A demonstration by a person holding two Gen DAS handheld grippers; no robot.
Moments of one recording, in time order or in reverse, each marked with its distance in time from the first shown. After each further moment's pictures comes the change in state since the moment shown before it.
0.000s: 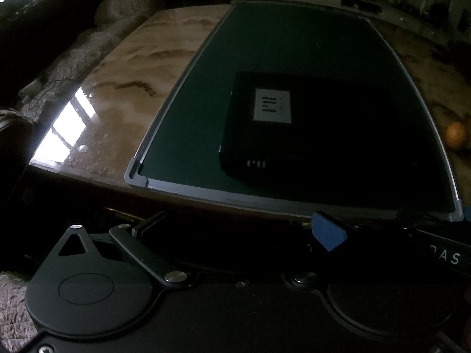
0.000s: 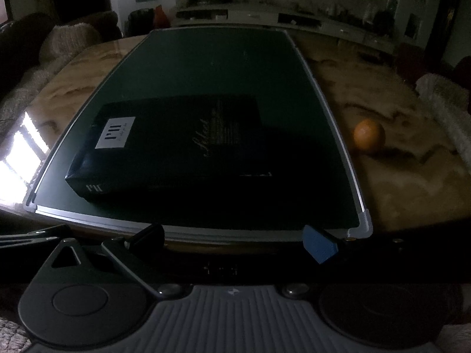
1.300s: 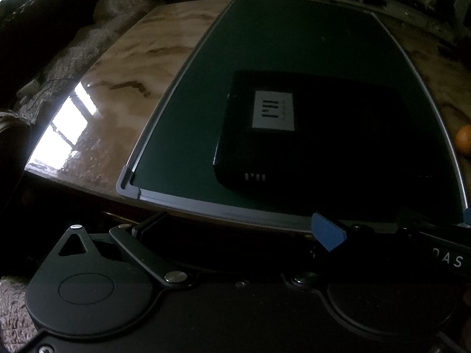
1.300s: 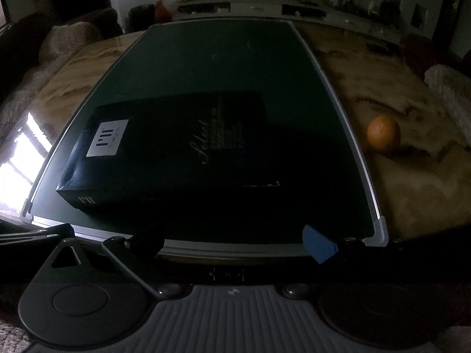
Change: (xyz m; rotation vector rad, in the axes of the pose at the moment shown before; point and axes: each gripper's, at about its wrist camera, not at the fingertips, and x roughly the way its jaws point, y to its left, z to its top) left arm 0.024 -0.007 0.019 0.000 0.030 0.017; right arm 0.030 -0.006 0.017 0.019 0.032 0.034
